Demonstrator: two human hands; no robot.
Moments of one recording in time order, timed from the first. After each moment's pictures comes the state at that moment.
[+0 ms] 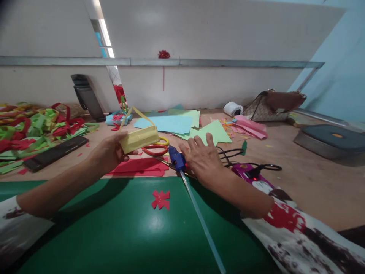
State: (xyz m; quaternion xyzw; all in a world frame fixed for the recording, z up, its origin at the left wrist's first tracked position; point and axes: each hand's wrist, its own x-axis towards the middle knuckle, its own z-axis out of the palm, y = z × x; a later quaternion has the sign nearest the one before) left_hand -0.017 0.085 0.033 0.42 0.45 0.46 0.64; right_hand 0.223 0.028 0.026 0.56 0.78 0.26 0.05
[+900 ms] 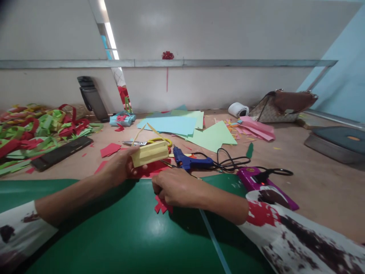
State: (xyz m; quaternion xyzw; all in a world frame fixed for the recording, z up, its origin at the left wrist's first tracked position) left_hand -0.005 0.075 0.000 0.36 0.48 0.41 0.69; right_hand 0.170 0.018 0.037 0.43 0.87 -0.25 0.03
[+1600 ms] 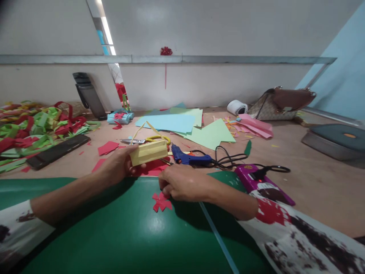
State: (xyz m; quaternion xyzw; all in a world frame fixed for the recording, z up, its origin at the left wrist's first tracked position) left_hand -0.005 0.074 -0.001 0.39 0.46 0.41 0.69; right_hand 0.186 0.018 0.041 0.44 0.86 -0.27 0.04
